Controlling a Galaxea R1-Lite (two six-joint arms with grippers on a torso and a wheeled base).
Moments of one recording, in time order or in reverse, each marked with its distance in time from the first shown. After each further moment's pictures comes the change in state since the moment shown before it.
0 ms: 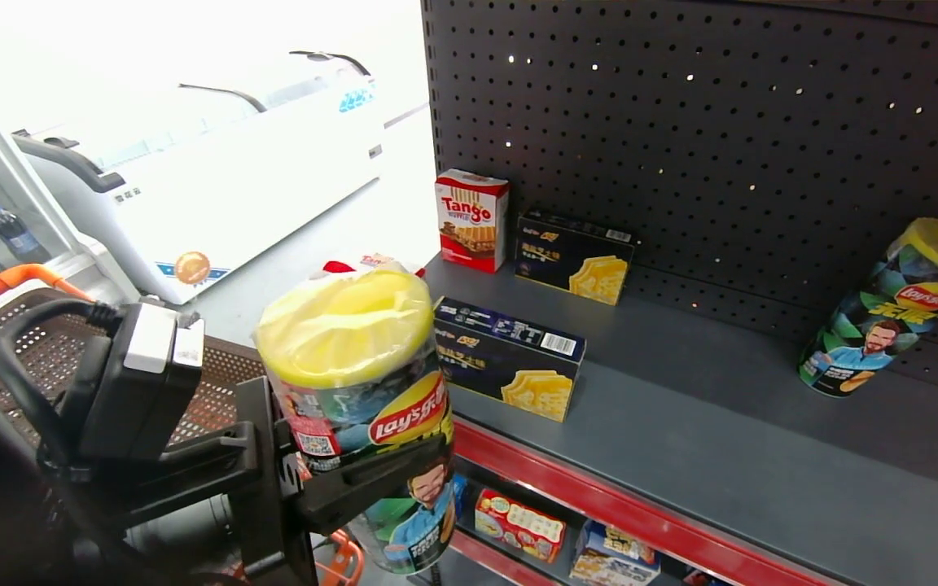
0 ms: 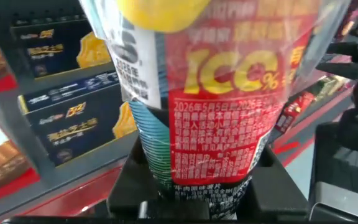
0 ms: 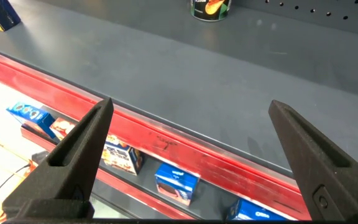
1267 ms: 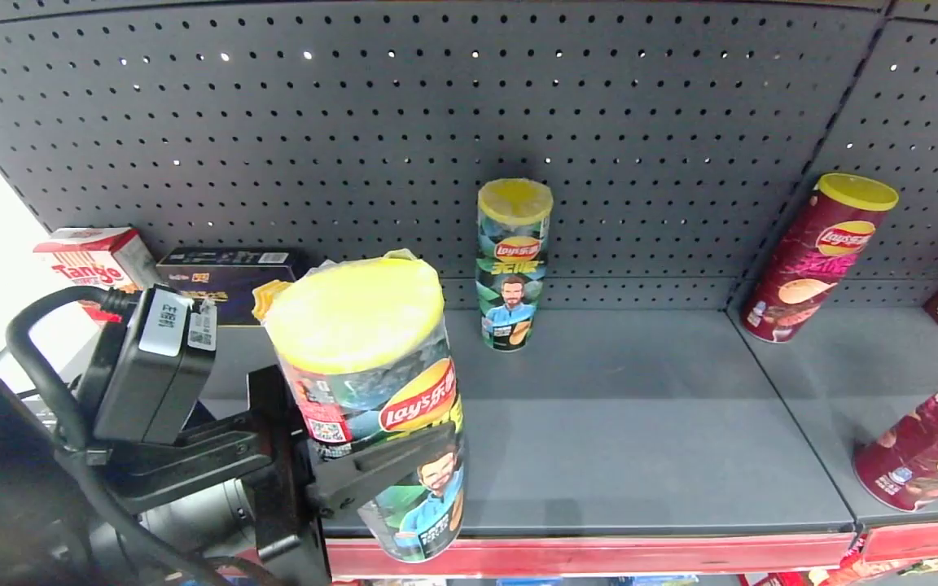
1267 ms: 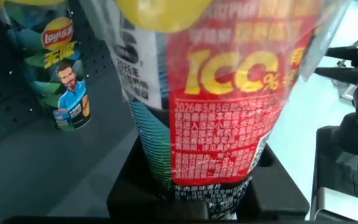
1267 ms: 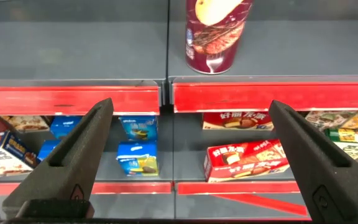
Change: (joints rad) left arm 0.006 0.022 -0.022 -0.017 -0.010 -0.002; right arm 0.000 0.000 0.000 0.000 0.000 0.002
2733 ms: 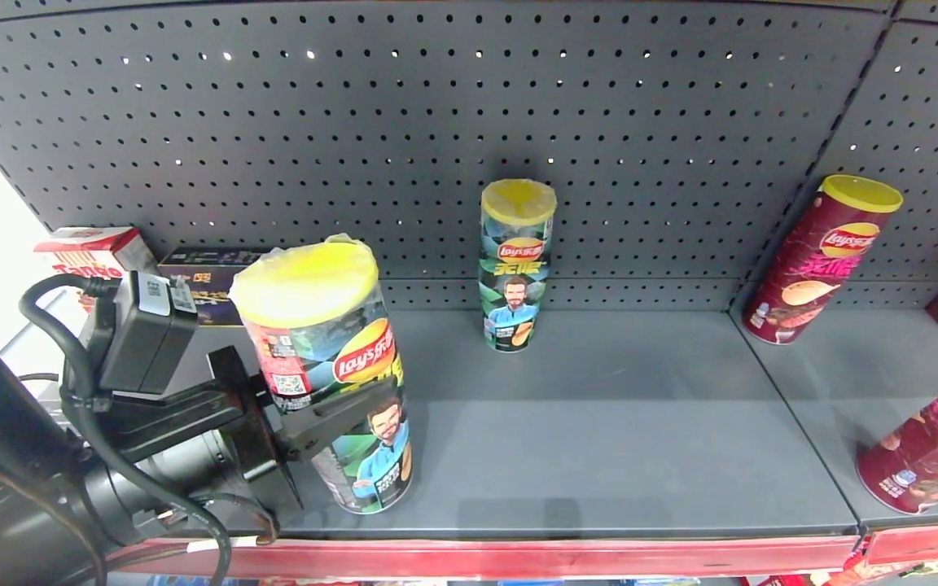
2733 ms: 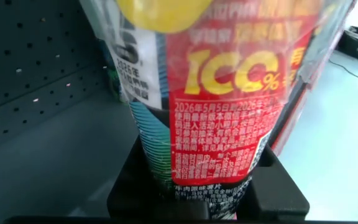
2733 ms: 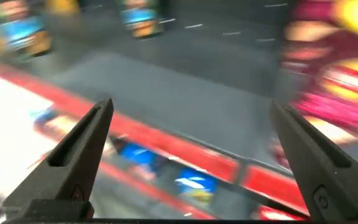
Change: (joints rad) left arm 0.180 0.024 0.023 -0.030 0.000 -0.002; right arm 0.234 0.390 -0.352 -0.027 0.251 -0.047
